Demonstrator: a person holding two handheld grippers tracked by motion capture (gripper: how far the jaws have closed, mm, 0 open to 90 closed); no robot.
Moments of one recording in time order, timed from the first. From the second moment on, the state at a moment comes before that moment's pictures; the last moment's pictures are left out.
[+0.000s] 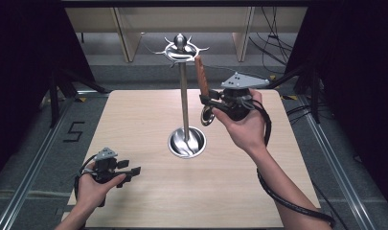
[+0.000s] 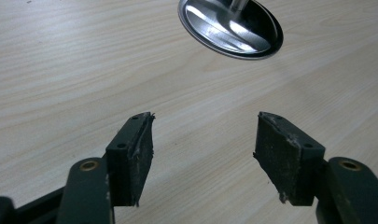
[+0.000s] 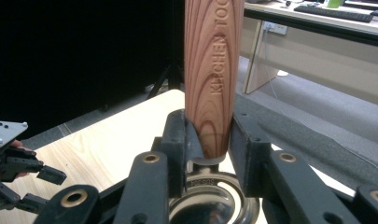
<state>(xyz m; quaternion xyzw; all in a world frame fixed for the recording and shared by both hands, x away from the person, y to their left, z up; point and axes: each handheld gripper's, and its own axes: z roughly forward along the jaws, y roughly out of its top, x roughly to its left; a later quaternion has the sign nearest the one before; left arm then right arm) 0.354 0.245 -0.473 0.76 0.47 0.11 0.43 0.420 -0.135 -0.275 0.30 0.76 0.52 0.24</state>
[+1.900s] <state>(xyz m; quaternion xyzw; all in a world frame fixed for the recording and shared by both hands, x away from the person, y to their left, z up) 0.354 0.245 -0.473 0.76 0.47 0.11 0.44 0.413 -0.149 -0.283 0.32 0.74 0.53 0.25</state>
